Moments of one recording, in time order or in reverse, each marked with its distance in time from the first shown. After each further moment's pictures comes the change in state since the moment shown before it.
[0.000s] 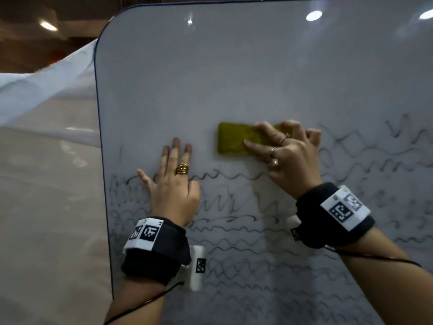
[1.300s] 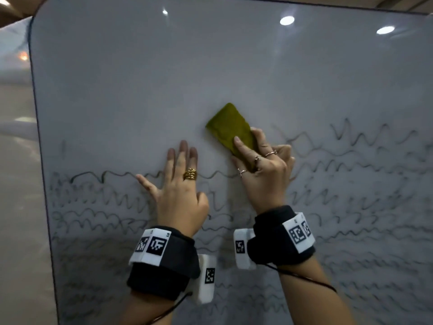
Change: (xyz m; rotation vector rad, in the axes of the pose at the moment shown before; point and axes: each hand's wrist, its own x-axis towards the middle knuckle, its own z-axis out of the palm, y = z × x) left_hand -0.020 0.092 0.030 0.016 -0.085 0.036; right_hand -0.040 0.020 0.008 0.074 0.229 0.348
